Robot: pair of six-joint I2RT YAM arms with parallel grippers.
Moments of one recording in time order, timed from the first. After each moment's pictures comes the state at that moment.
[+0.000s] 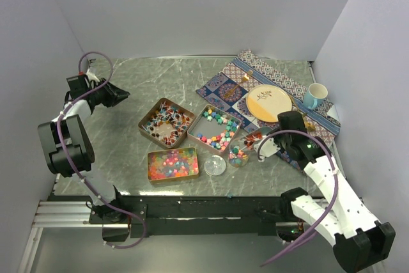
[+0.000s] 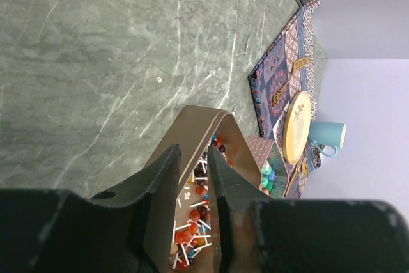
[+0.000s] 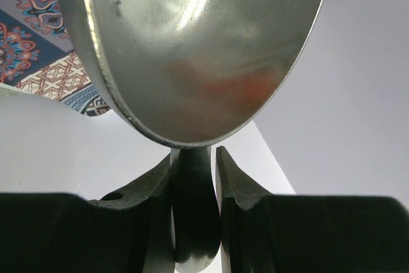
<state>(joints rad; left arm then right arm) 0.33 1.74 1.11 -0.05 0.74 -0.63 0.31 0.83 0.77 -0.79 0.29 -1.97</state>
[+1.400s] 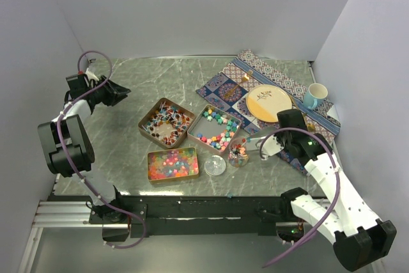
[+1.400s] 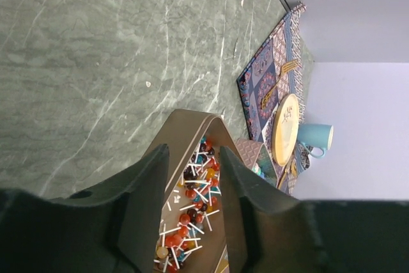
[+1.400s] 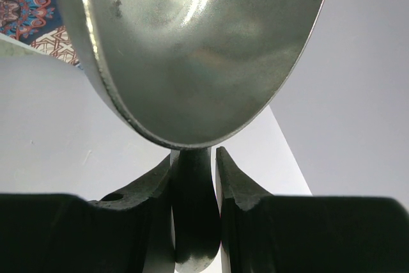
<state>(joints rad) 0.33 1.74 1.11 -0.01 0.76 -0.67 0.33 0.86 0.83 -0.88 0.40 -1.96</state>
